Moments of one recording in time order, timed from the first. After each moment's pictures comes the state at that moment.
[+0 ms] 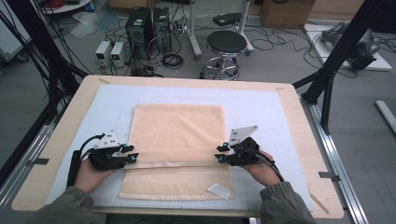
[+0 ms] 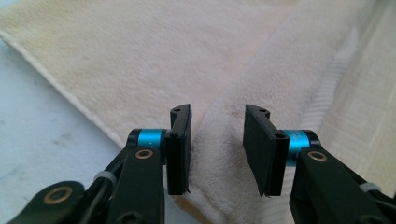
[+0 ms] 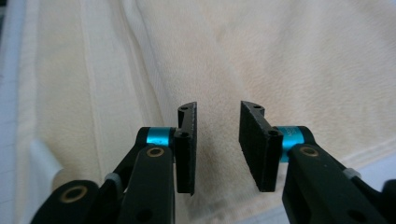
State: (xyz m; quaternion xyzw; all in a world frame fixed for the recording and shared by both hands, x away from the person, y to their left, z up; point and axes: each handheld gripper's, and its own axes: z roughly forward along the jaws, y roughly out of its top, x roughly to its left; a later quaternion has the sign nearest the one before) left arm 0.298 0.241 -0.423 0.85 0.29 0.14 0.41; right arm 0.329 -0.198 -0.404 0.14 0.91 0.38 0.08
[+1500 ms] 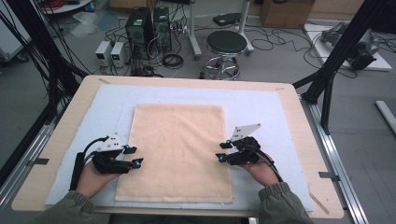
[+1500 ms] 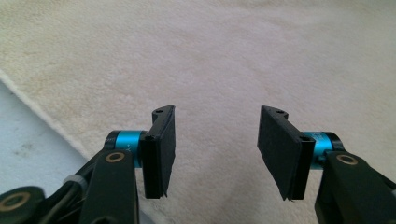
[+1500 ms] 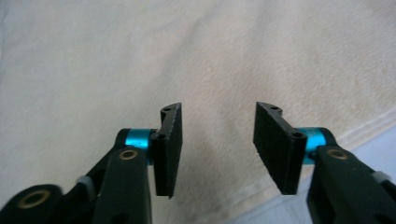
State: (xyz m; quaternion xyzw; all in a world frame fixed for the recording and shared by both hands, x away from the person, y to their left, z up) left arm 0.296 0.231 -0.418 0.84 0.30 0.14 0.42; right arm 0.339 -0.209 -0.414 0.21 0.89 0.41 0.07
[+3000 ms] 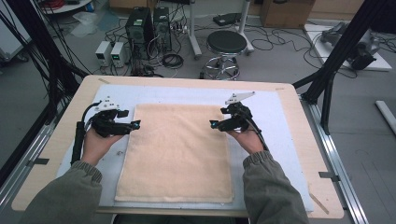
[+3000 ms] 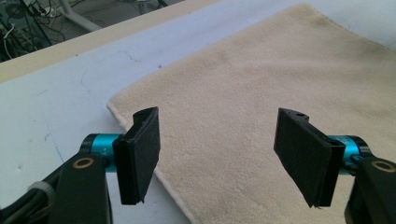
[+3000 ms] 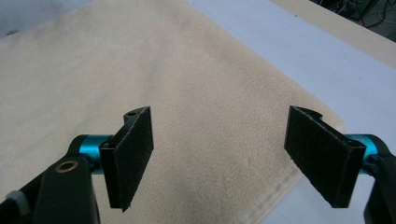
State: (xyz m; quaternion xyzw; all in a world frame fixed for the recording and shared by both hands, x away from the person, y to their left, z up) left arm 0.377 0.244 -0.376 0.79 0.37 0.20 0.44; right arm 0.427 -0.191 -0.385 0.30 0.85 0.42 0.12
